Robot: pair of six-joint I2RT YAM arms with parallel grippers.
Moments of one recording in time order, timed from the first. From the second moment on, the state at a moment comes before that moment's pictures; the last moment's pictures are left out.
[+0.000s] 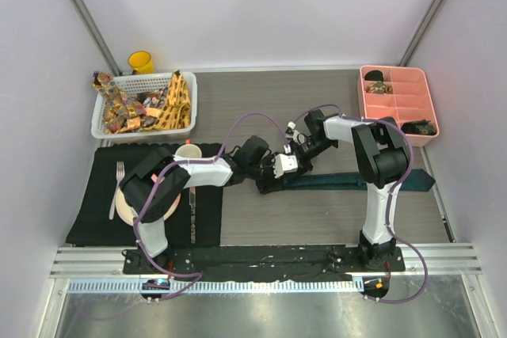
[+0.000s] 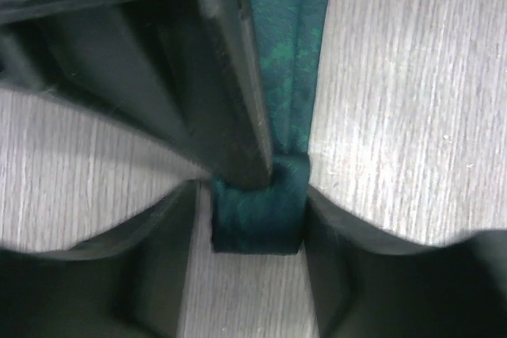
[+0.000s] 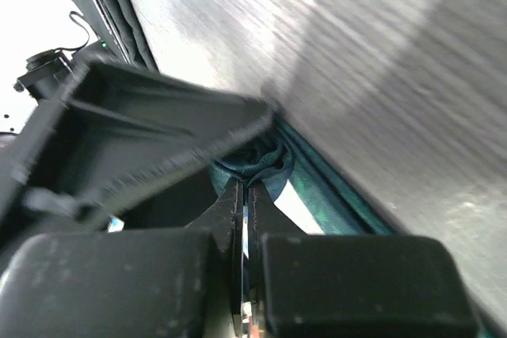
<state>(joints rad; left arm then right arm) -0.84 1.83 0.95 0.11 0.42 0.44 0.32 2.03 1.22 -0.73 -0.90 0.17</state>
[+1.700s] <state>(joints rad) -0.86 1.85 0.95 0.17 0.44 0.42 0.31 2.00 1.19 -0.79 -0.90 0.06</state>
